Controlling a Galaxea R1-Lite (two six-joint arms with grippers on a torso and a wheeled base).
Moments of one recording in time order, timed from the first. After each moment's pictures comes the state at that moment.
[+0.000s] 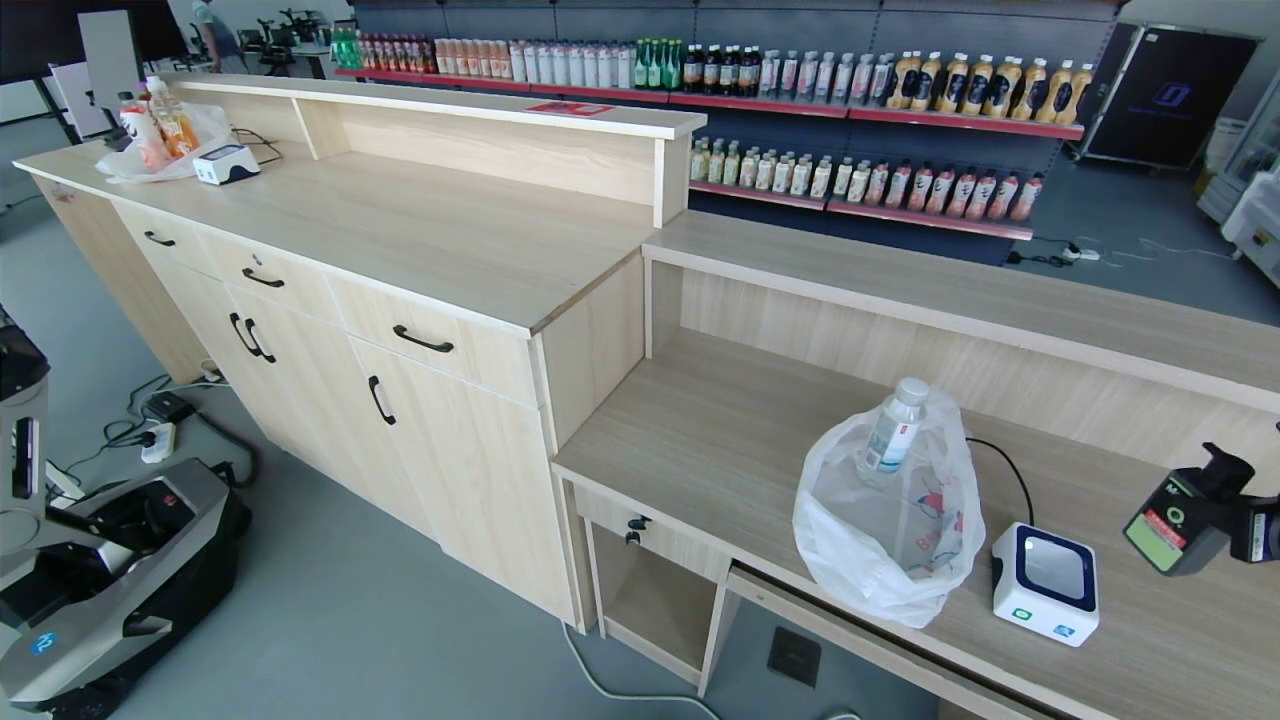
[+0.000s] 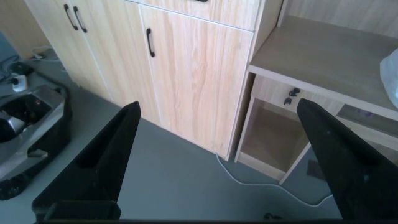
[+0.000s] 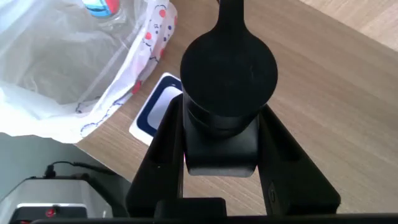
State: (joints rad) left arm 0.00 0.00 0.00 0.00 0.00 0.00; right arm -0.70 1.88 -0.67 -0.65 0.63 -0.48
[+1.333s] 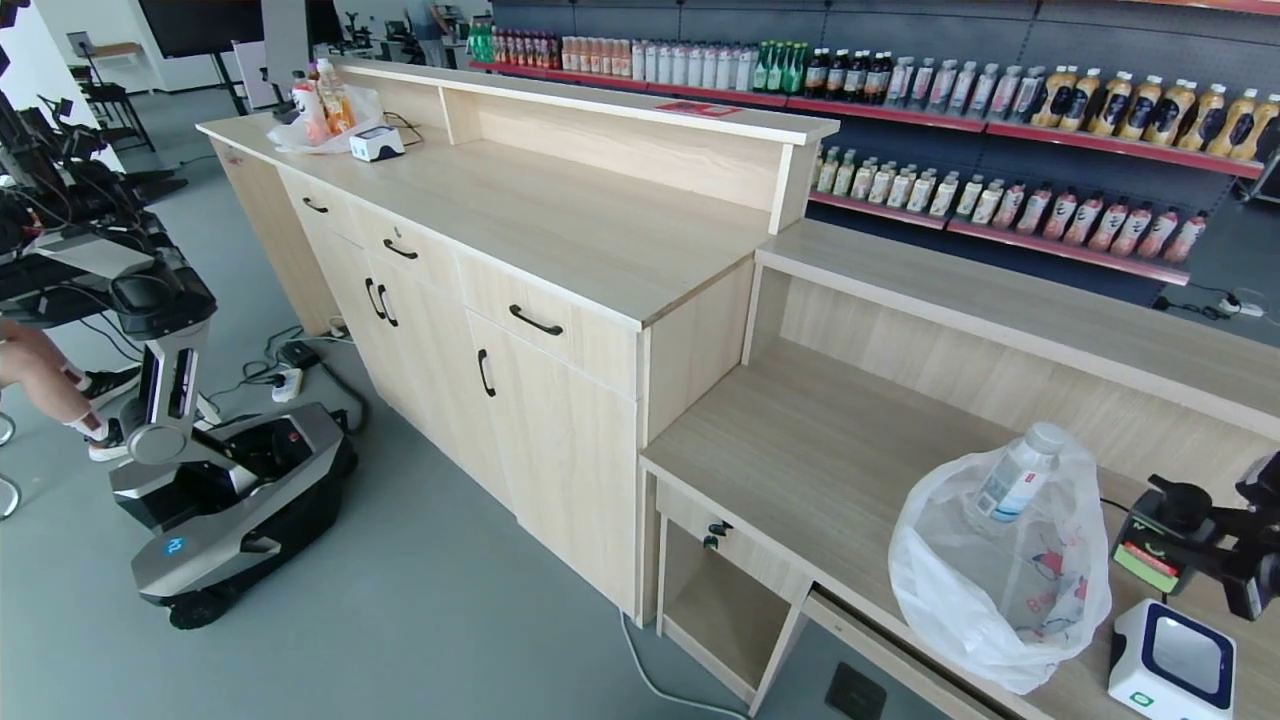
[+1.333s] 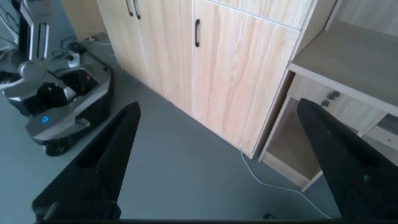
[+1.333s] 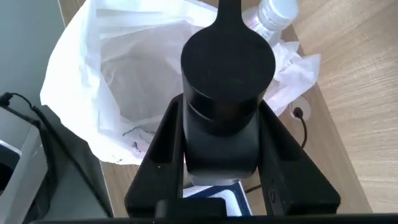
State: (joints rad) left arm 0.00 0.00 0.00 0.00 0.00 0.00; right arm -0.69 1.88 -0.57 -0.65 0.86 -1.05
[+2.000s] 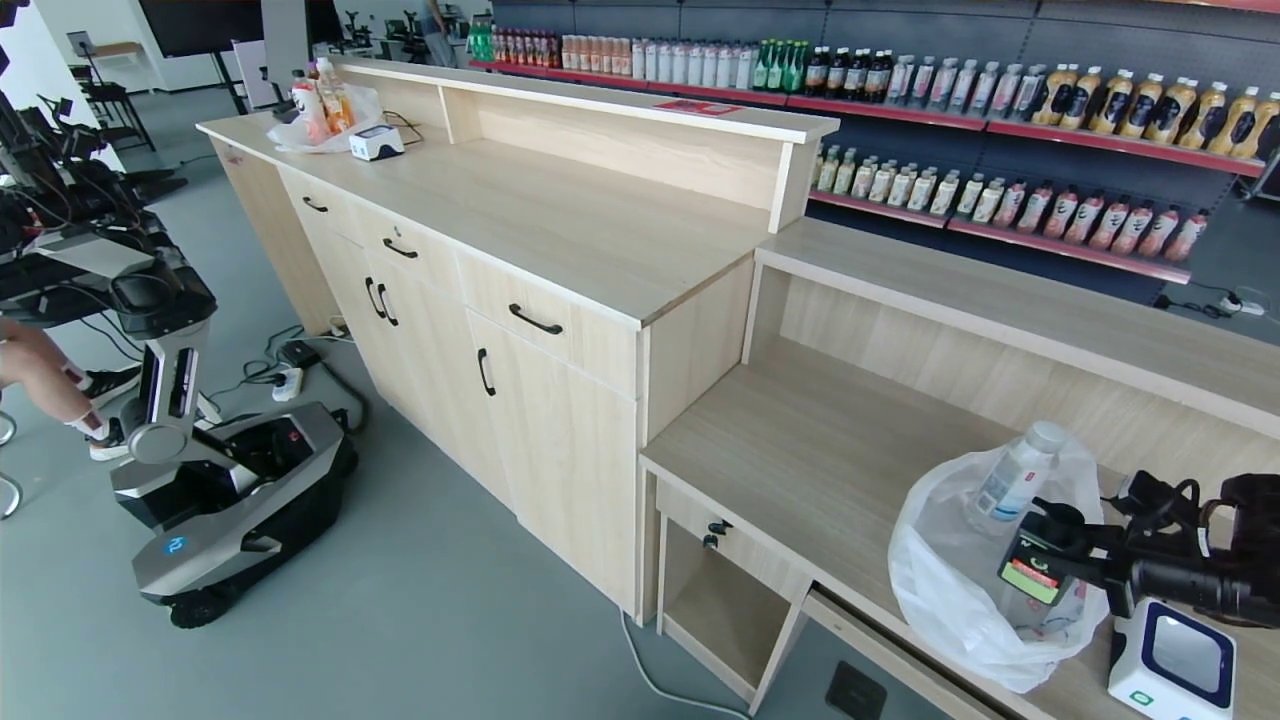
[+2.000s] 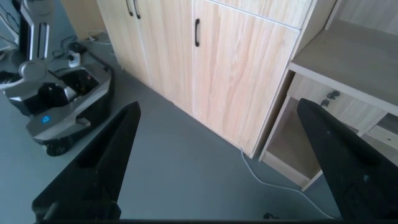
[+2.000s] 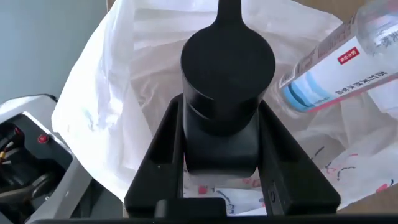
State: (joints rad) left arm 0.00 0.00 0.00 0.00 0.00 0.00; right arm -0.54 2.22 -0.75 -0.66 0.94 -1.01
